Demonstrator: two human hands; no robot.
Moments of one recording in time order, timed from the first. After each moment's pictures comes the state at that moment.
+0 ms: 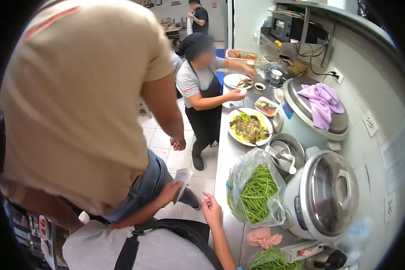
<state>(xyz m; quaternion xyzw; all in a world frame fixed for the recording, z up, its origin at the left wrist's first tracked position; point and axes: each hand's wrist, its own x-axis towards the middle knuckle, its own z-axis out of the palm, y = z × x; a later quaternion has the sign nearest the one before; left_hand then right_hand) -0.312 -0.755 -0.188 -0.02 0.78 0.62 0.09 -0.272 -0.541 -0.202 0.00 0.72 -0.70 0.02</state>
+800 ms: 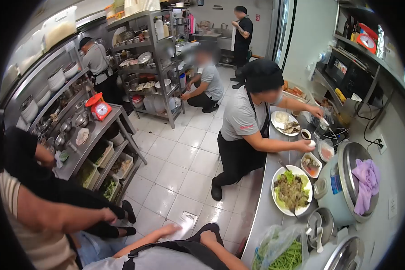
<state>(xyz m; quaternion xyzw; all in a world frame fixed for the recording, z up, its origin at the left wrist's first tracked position) -0.353 -0.936 -0.351 -0.19 0.80 0.51 0.25 -0.438 -0.700 -0.356 -0.35 0.85 -0.03 0.39</state>
